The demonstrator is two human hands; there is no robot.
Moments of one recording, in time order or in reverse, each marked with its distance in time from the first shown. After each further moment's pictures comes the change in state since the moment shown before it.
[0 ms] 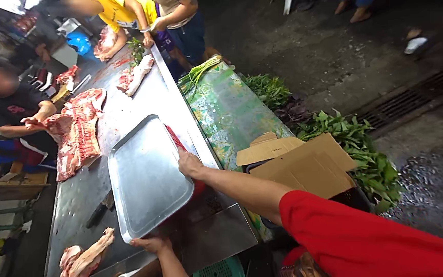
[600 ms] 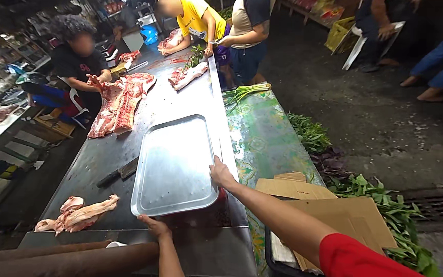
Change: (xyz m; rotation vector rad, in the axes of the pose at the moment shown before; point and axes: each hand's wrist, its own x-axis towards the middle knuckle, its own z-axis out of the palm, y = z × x) left_hand -0.005 0.011 0.006 0.006 0.166 -0.018; right_hand -0.008 0.005 0.014 -0.122 -0.067 0.143
